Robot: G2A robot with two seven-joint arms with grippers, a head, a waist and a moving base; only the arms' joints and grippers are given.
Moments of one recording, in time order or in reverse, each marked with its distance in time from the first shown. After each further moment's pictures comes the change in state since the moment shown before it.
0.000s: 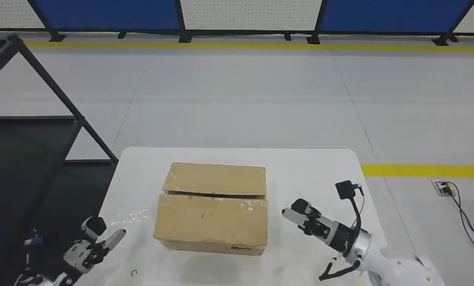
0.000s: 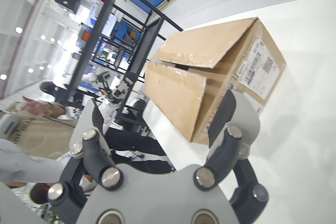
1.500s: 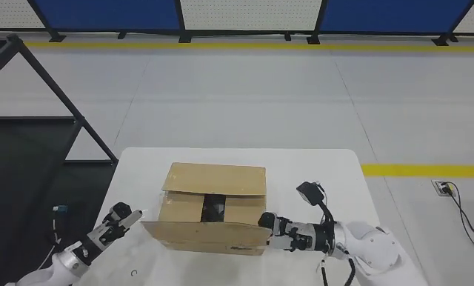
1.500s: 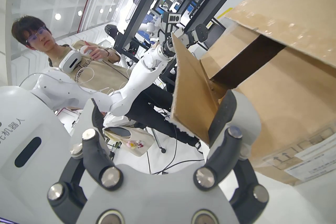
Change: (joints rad) left arm -0.181 0.032 0.135 0.089 -0.341 0.108 -0.268; right arm 0.210 0.000 -0.208 0.293 0.322 -0.441 0.350
